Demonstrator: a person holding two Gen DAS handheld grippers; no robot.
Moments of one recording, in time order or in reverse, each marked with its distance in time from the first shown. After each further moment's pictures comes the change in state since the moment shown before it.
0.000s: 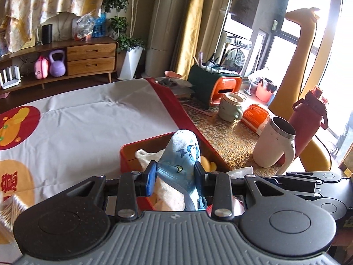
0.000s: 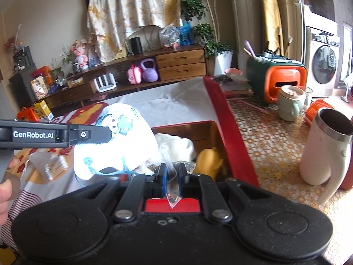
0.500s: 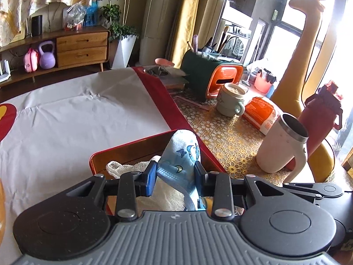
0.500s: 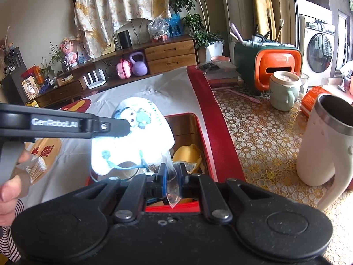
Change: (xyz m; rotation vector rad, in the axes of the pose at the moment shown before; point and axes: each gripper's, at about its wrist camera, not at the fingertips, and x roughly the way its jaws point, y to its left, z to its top) left arm 0.079 -0.018 0.019 0.002 0.063 -0.018; right arm 0.039 -0.034 0.001 0.036 0.044 -0.014
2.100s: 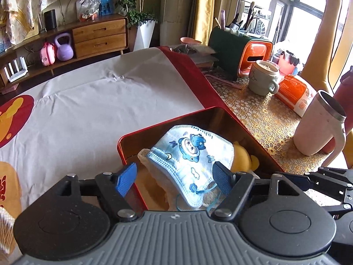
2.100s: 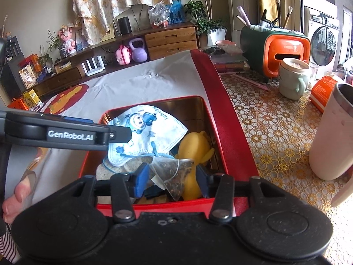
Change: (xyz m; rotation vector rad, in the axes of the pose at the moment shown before) left arm 0.033 0.021 -0.012 0.031 0.087 0.144; right arm 0.022 0.011 -0.005 -0.013 0.064 -0.013
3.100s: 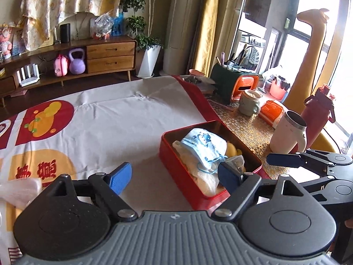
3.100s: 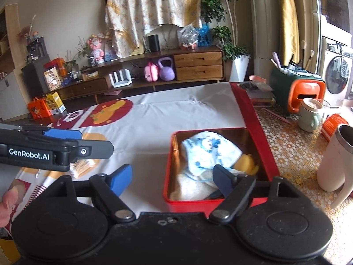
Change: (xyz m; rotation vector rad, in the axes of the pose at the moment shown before) left arm -0.158 0.057 -0.044 -0.050 -0.129 -0.040; right arm -0.078 0.097 0.004 -0.101 -0.098 0.077
